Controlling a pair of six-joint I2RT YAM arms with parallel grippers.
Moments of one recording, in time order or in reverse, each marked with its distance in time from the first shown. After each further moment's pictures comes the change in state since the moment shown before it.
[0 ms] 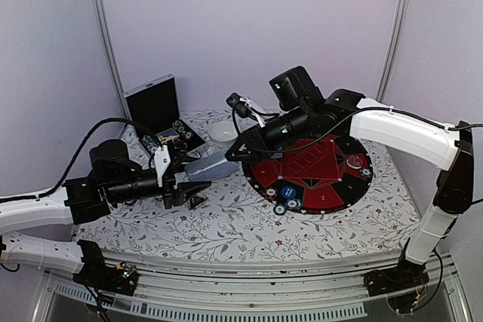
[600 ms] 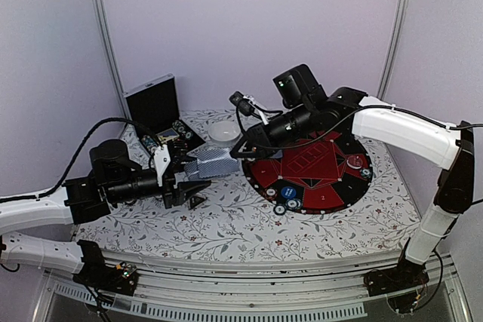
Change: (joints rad) left arm 0.002 0.000 0.000 -0.002 -0.008 0.000; right arm -0.026 -0.006 0.000 -0.012 -0.078 0.017
